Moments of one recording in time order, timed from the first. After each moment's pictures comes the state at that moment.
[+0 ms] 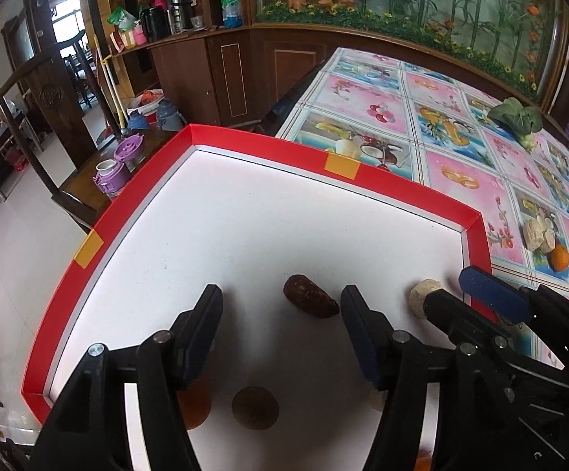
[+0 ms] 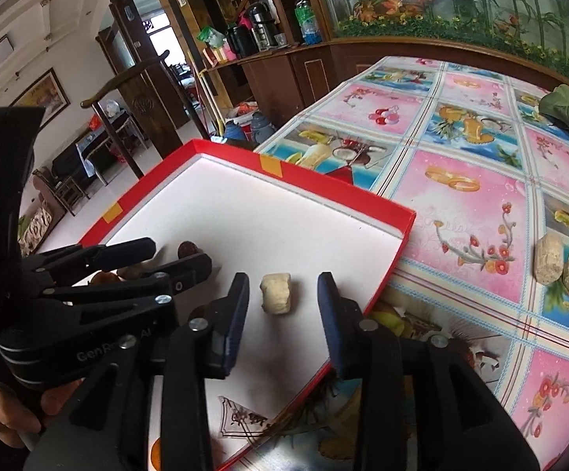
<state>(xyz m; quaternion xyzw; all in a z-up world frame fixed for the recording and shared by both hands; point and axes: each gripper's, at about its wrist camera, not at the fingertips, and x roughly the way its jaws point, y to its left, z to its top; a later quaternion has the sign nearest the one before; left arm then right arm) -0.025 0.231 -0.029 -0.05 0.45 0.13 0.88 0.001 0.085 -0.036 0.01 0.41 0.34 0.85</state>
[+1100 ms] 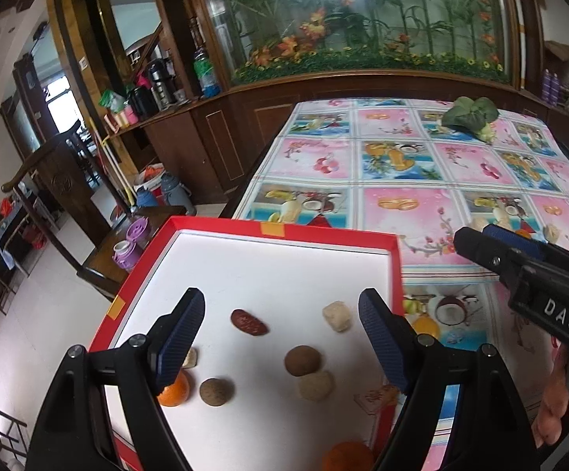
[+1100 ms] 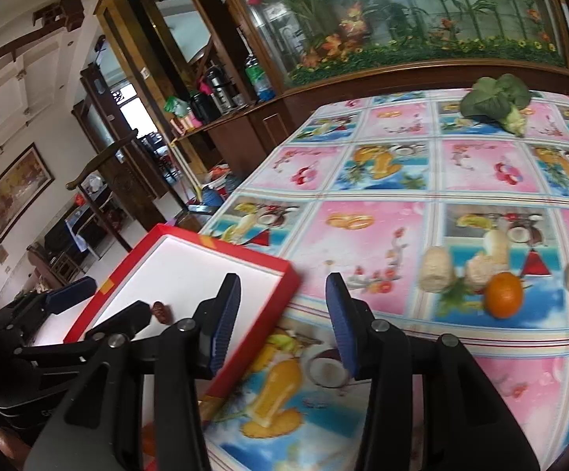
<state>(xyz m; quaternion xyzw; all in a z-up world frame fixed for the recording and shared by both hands) -0.045 0.150 0.021 0.07 0.38 0.13 0.92 0.013 -0.013 -0.011 0.12 0.35 0.29 0.89</state>
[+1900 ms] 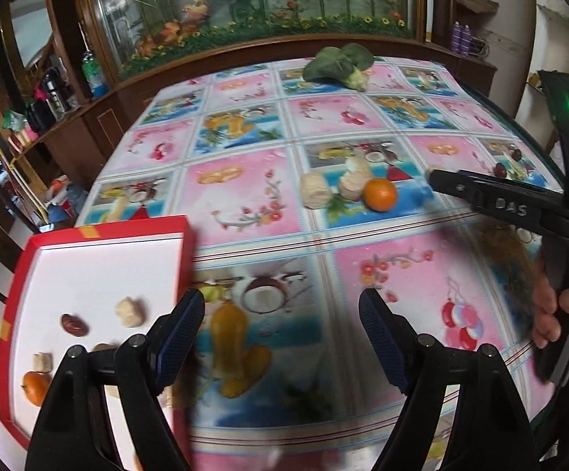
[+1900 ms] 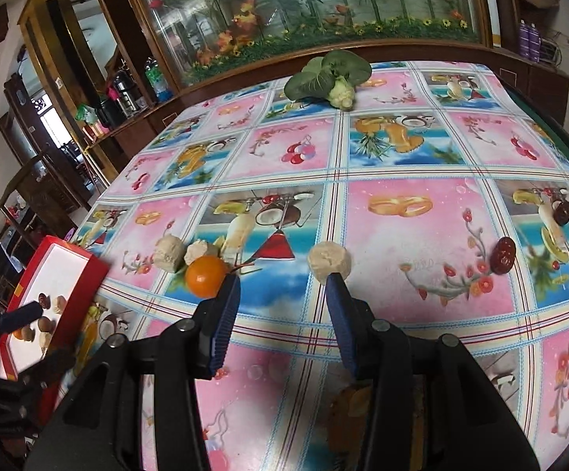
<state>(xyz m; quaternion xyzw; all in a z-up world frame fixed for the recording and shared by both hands) -0.024 0.036 -0.013 0.08 0.44 -0.05 0.89 0.038 -0.172 -0.038 0.10 0.40 0.14 0.90</state>
